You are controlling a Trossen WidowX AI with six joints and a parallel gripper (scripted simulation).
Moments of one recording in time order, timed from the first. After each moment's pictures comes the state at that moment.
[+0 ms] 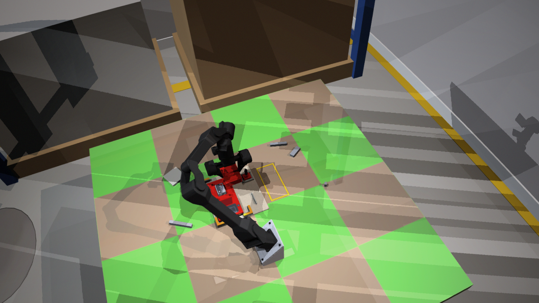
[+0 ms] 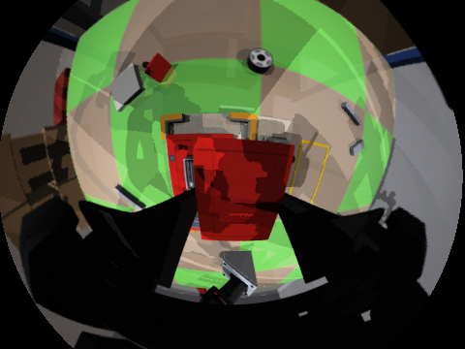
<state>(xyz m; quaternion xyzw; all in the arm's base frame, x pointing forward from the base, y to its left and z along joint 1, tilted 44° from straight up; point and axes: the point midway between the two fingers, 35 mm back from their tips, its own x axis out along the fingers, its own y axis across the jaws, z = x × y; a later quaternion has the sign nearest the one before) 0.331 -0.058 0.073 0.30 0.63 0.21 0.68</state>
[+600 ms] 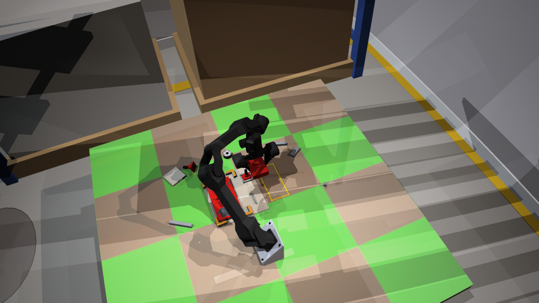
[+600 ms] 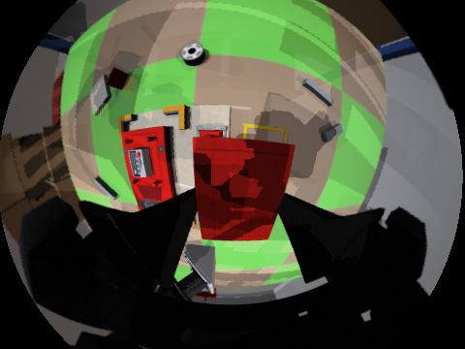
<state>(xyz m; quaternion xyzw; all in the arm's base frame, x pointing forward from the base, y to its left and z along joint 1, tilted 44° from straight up) 0.306 -0.144 -0.002 0.30 0.63 0.21 0.68</state>
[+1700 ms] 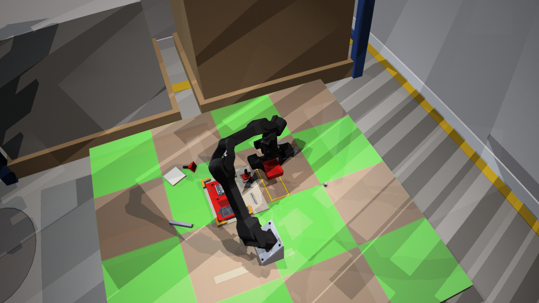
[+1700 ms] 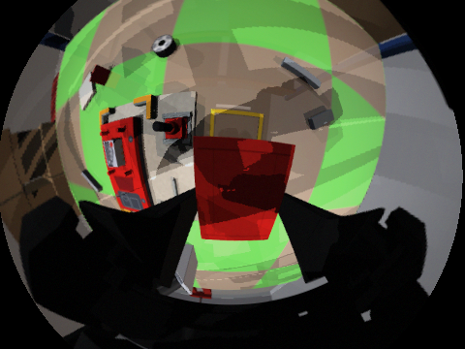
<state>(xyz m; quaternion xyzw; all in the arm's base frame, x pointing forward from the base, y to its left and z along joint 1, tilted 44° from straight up) 0.285 -0.174 -0.051 0.29 0.63 0.22 0.68</state>
